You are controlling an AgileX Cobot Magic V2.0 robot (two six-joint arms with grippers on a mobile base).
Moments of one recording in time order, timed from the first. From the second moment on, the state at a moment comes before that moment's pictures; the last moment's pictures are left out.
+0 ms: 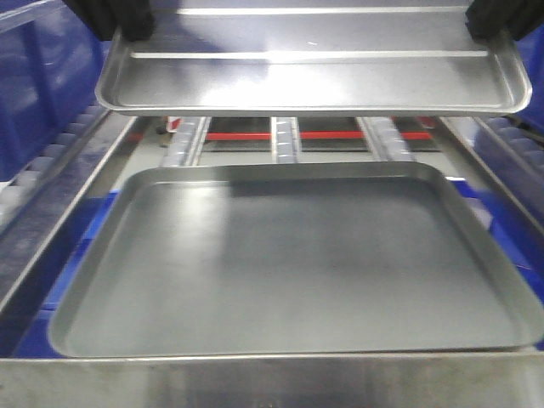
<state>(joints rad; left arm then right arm) -0.77 1.43 -1.38 0.24 1.04 -0.66 0.41 1.17 -1.07 0.00 0.82 0.34</state>
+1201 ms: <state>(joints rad) -0.77 1.43 -1.38 0.24 1.04 -0.66 0.41 1.17 -1.07 0.00 0.82 0.34</state>
